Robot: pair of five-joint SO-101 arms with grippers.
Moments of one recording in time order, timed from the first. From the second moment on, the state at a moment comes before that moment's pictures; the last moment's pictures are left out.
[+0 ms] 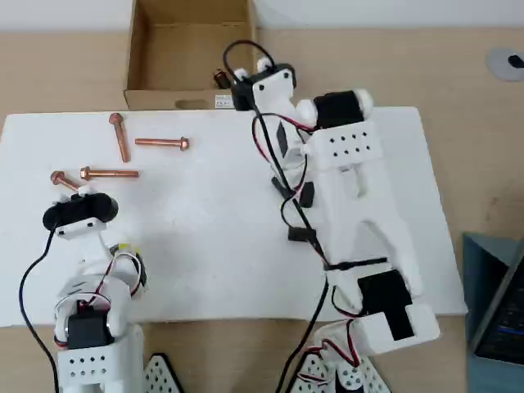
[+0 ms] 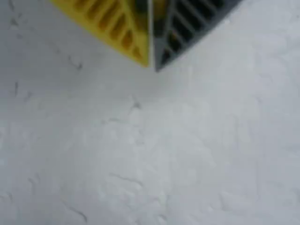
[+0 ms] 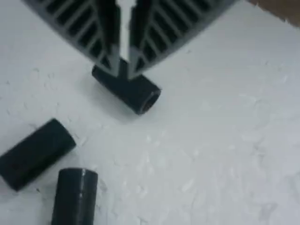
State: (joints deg) left arm -10.3 -104.0 93.1 66.8 -0.4; right arm -18.2 0.1 -5.5 95.1 9.5
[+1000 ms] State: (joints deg) left arm -10.3 -104.0 93.1 66.8 -0.4; right arm -18.3 8.5 10.9 71.9 17.0
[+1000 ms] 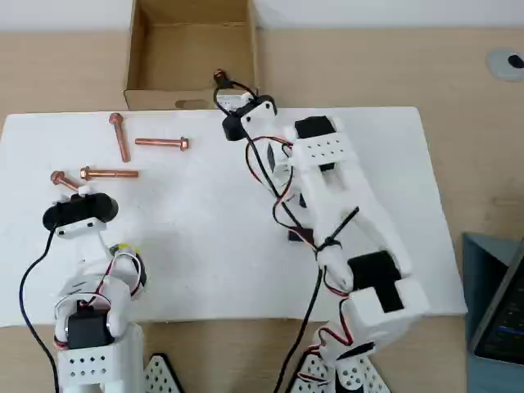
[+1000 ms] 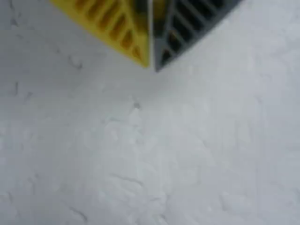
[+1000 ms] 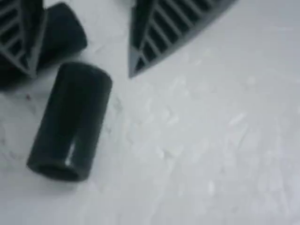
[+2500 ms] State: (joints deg) left arm -10.3 -104.0 93.1 66.8 -0.4; right arm -18.3 25.0 -32.3 98.2 17.6
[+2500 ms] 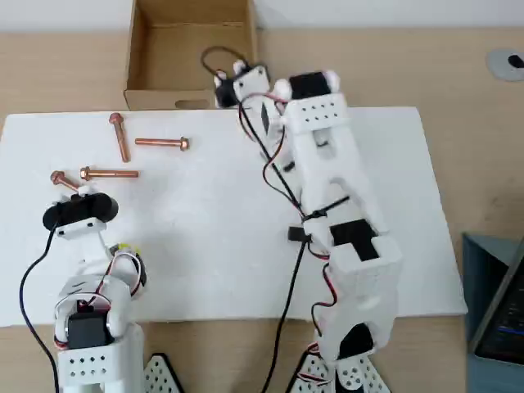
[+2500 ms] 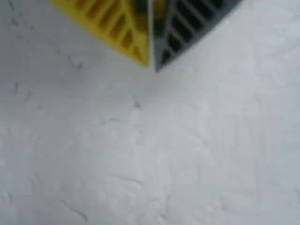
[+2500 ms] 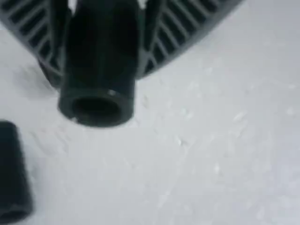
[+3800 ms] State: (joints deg) left arm -15.0 -101.2 78.8 69.7 -0.4; right arm -4.8 -30.6 13.8 101.2 3.3
